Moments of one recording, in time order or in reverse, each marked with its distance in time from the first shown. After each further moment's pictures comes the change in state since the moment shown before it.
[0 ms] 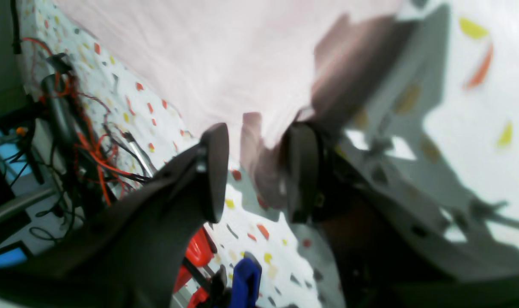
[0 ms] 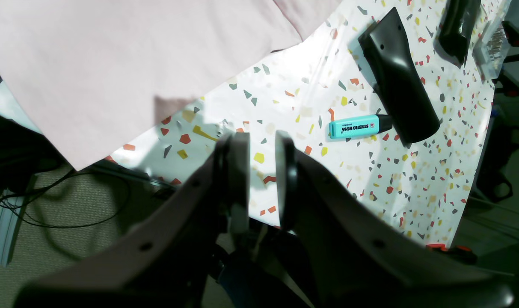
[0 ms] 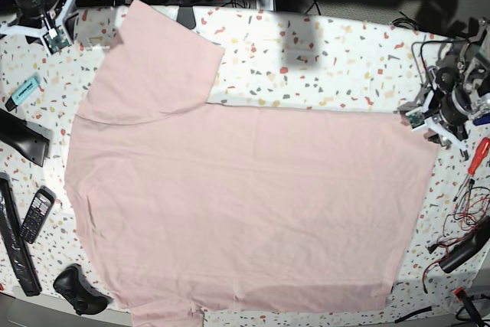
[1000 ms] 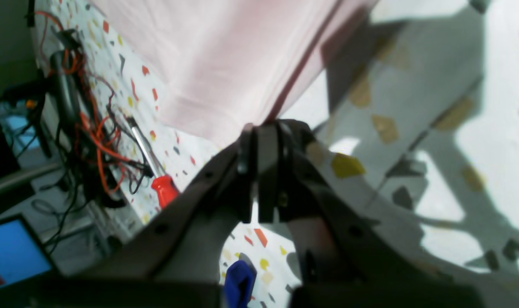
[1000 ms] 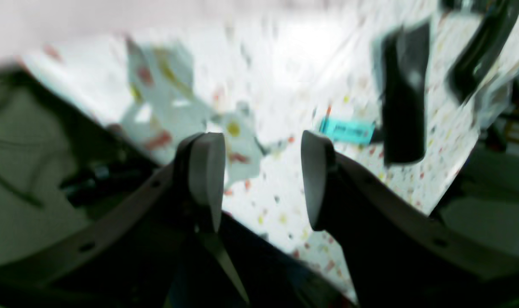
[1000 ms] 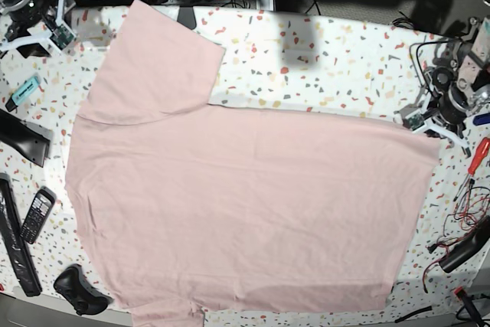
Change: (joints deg) left arm -0.1 3.0 -0.3 -5.7 2.0 0.8 1.6; right arm 2.4 13.3 -4.1 -12.7 -6.7 6.6 4.4
